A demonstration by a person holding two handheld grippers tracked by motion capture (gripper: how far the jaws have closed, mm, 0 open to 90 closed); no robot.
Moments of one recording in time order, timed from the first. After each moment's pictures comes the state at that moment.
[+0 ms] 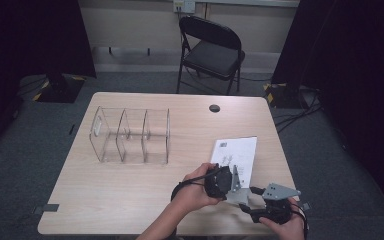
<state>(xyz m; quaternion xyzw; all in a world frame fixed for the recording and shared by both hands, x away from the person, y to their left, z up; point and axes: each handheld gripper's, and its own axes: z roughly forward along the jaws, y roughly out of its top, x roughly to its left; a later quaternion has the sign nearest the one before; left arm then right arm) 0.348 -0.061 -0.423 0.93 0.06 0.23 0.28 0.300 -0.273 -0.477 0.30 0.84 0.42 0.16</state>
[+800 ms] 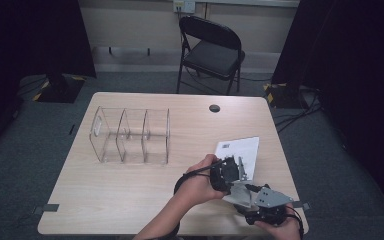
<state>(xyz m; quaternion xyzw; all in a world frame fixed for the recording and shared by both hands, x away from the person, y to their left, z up) 0.350 -0.070 -0.390 0.94 0.08 0.20 0.25 0.296 -0.257 -0.479 0.22 0.86 0.41 0.23</state>
